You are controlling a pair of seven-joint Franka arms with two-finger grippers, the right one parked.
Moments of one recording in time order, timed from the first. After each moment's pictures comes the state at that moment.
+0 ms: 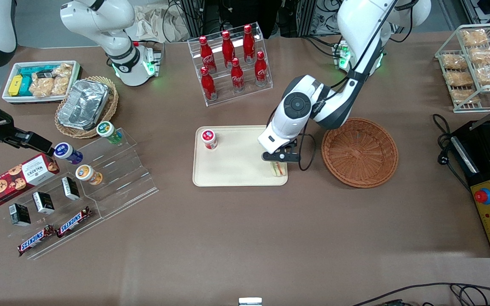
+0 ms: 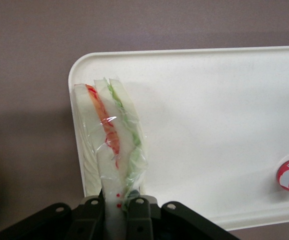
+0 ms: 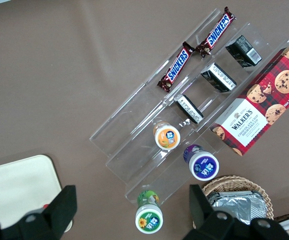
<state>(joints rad) -0.57 0.42 -0.16 -1.94 -0.11 2.38 -0.58</state>
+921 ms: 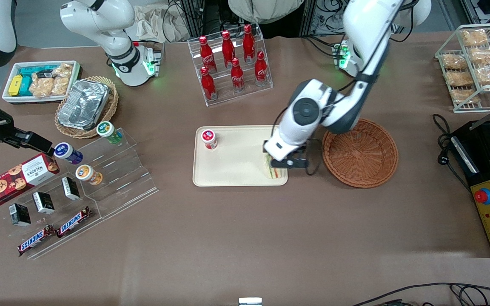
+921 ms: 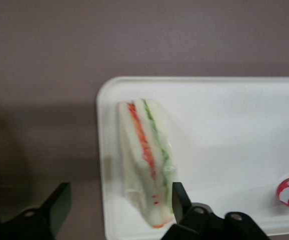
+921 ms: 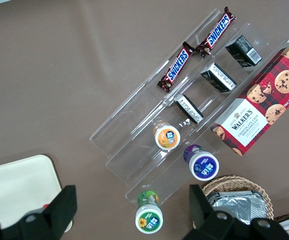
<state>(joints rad) -0.49 0.37 -0.14 -1.87 -0.11 2.25 -0.58</state>
